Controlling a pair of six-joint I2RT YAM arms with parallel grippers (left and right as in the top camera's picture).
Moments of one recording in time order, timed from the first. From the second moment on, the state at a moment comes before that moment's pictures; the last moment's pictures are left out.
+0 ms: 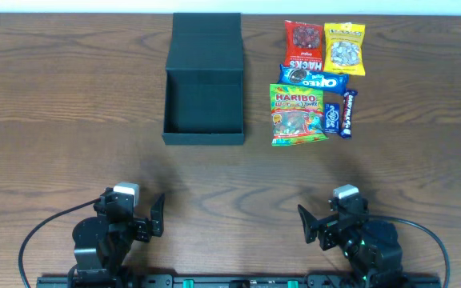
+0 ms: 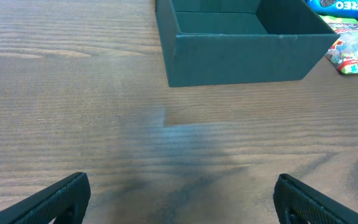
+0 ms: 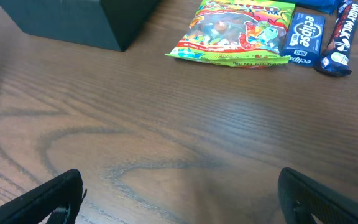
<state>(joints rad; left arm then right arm) 0.03 0.01 0.17 -0.68 0.28 0.01 0.30 0.01 0.16 -0.69 -0.11 0.08</state>
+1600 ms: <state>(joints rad) 0.03 0.01 0.17 -0.68 0.25 0.01 0.30 0.01 0.16 -0.69 -0.11 0.08</state>
